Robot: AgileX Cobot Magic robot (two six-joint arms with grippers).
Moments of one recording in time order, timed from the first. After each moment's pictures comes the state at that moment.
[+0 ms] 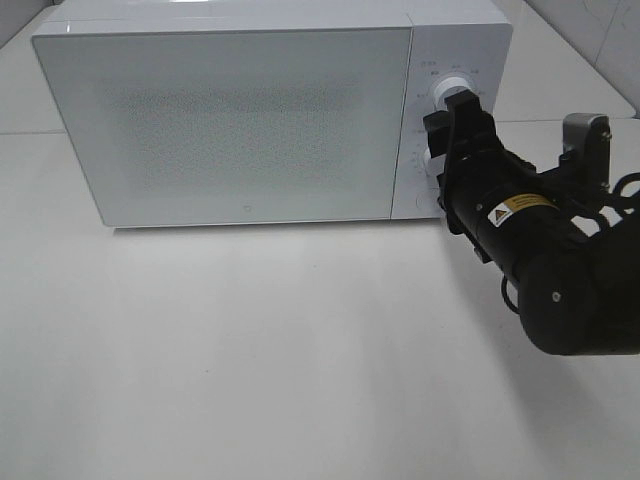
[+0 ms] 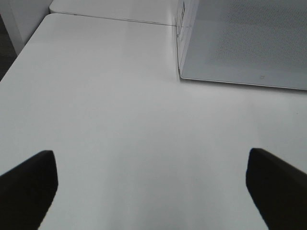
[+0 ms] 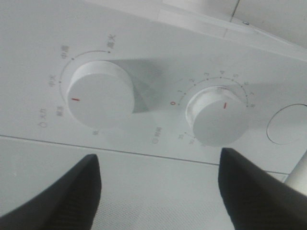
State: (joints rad) left arm 0.06 -0.01 -0.52 -0.08 1.07 -0.02; right arm 0.61 1.86 -0.54 0.47 -1.21 1.08
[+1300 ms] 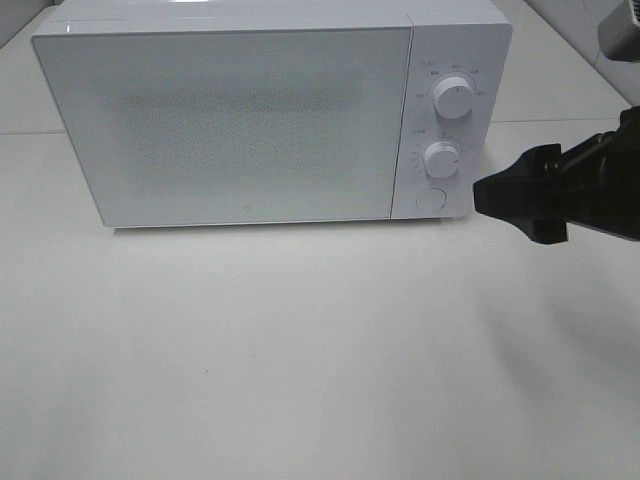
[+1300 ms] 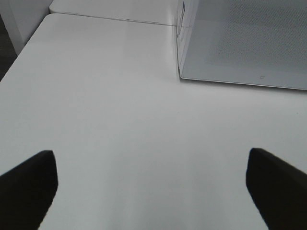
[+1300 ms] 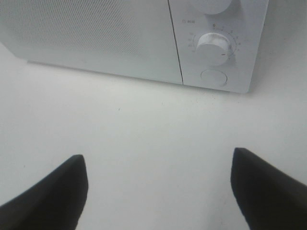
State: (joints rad) left arm 0.06 -0.01 -0.52 -0.08 1.07 -0.02; right arm 0.40 1.03 -0.55 0.22 0.21 -0.11
